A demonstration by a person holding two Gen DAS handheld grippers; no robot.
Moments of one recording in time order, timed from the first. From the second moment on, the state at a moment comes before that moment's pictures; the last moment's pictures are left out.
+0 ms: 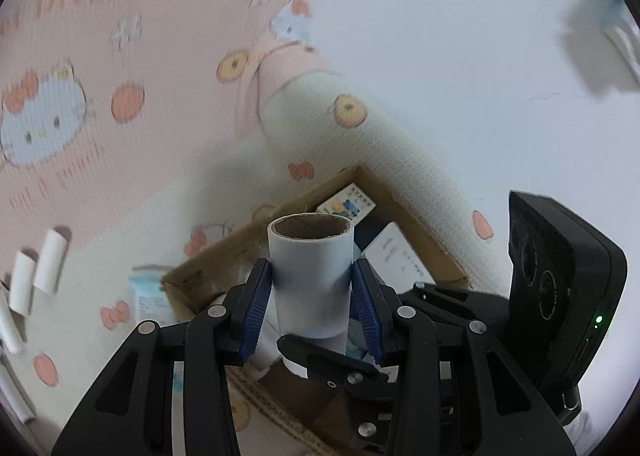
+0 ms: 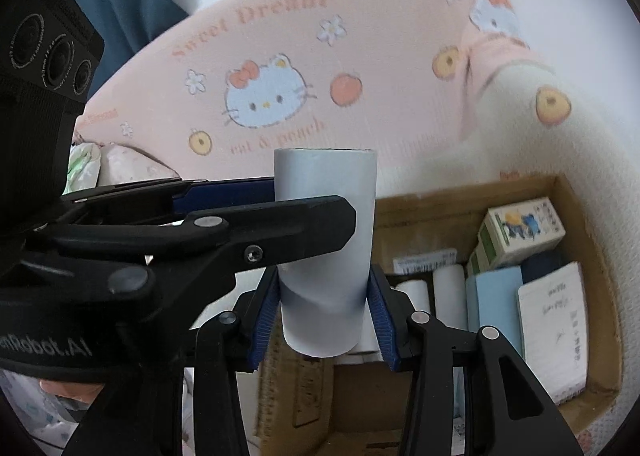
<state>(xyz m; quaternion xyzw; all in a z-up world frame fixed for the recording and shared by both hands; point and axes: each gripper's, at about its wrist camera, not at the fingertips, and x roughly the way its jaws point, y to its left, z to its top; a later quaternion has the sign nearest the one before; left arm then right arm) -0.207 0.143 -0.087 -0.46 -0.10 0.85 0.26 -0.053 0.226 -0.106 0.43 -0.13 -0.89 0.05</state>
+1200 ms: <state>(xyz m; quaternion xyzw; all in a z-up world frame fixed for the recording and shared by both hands) -0.263 0.167 -0.179 -0.59 -0.04 0.79 0.18 -0.108 0.272 -0.234 0.63 -0.18 -0.76 0.04</state>
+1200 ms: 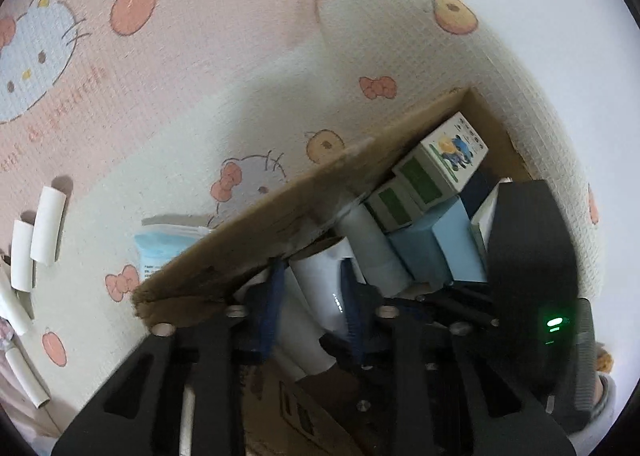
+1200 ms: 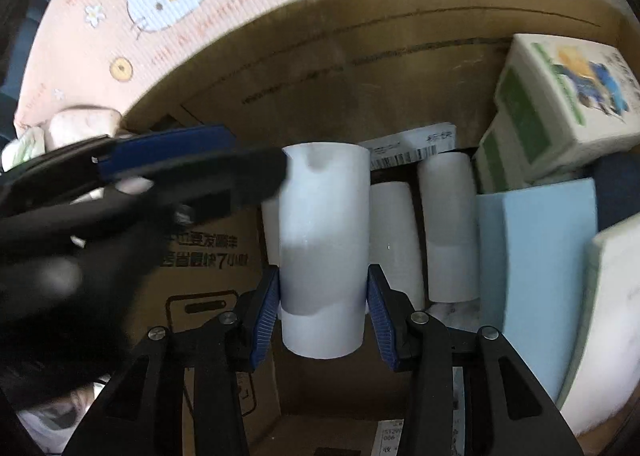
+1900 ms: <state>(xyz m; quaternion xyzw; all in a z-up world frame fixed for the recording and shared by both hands) -0.260 0.133 -0.177 -0.55 -0.08 0.80 0.23 -0.138 0.254 -0.242 0.68 -0.07 -0.73 0.03</state>
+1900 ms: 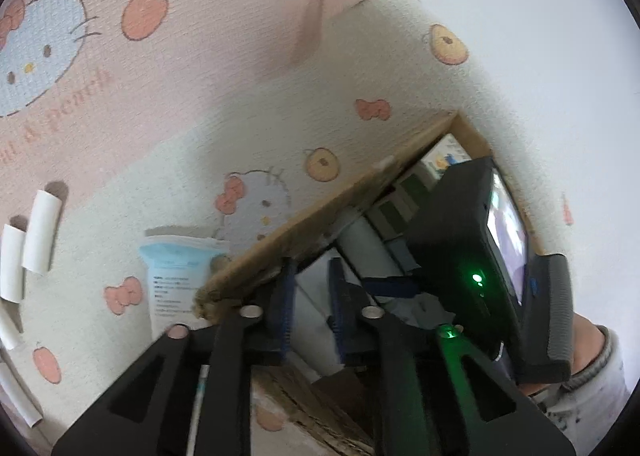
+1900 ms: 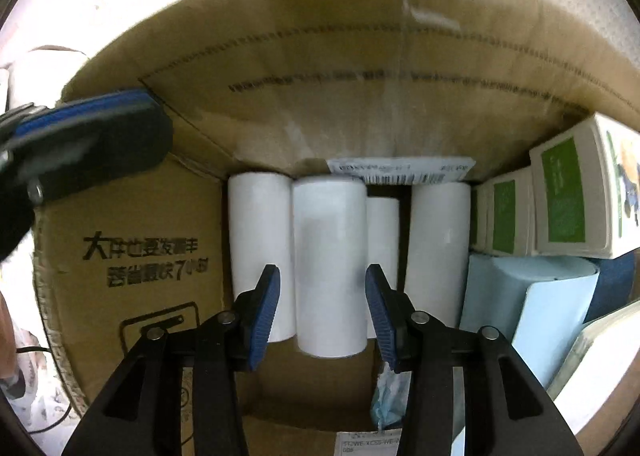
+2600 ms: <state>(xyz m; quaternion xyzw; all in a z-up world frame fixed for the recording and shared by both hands) -0.259 0.190 -0.195 -0.64 -0.08 0.72 0.24 -0.081 0.291 -0.222 0.68 -0.19 -0.71 0.04</state>
